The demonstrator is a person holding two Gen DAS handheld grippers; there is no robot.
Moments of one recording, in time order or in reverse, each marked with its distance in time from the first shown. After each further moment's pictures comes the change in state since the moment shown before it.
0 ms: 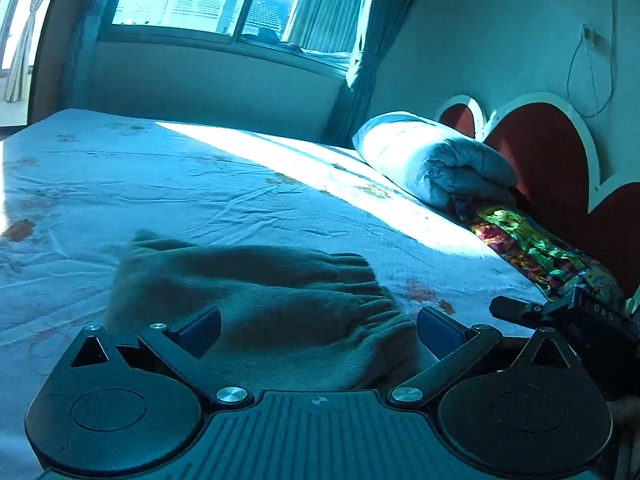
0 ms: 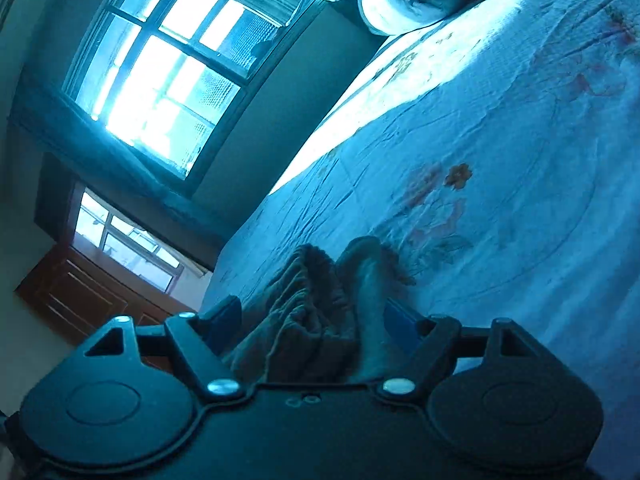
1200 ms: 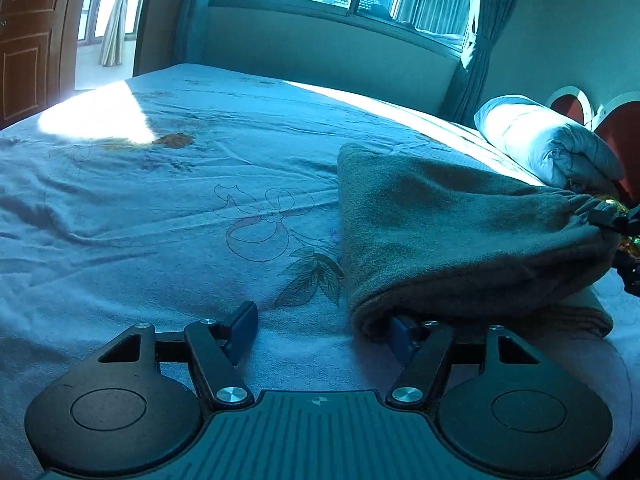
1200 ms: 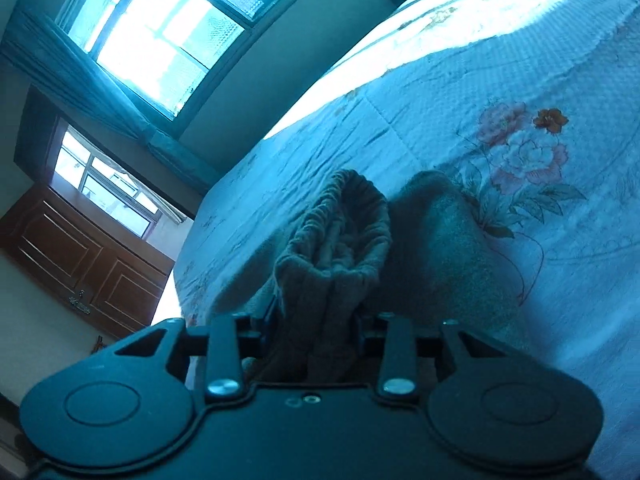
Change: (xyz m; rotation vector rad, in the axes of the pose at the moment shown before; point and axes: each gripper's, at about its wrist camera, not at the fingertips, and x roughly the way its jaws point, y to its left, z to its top) left arm 0.008 0.109 -0.075 -0.107 0.069 0.258; right arm 0.046 0.054 -0.017 -0.101 0.040 -0.083
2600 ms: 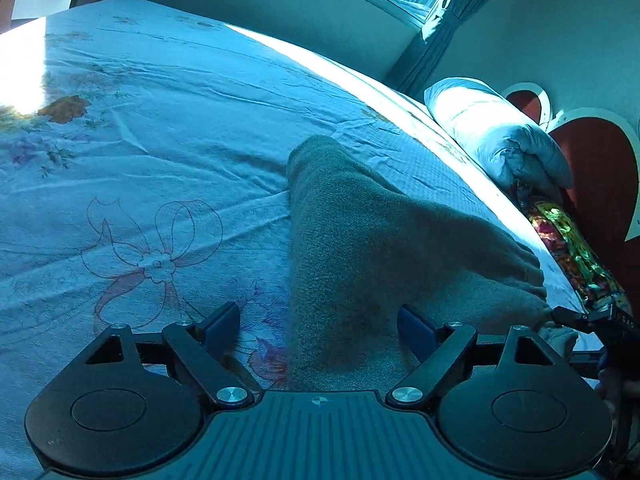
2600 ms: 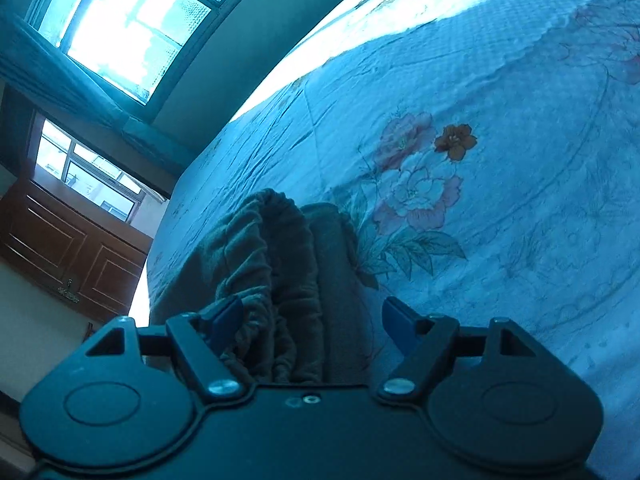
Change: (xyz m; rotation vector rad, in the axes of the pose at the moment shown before) left arm 0.091 -0.005 0.067 -0.091 0.180 -0.285; right arm 0.022 -0.099 0.039 0.081 0.166 -0.048
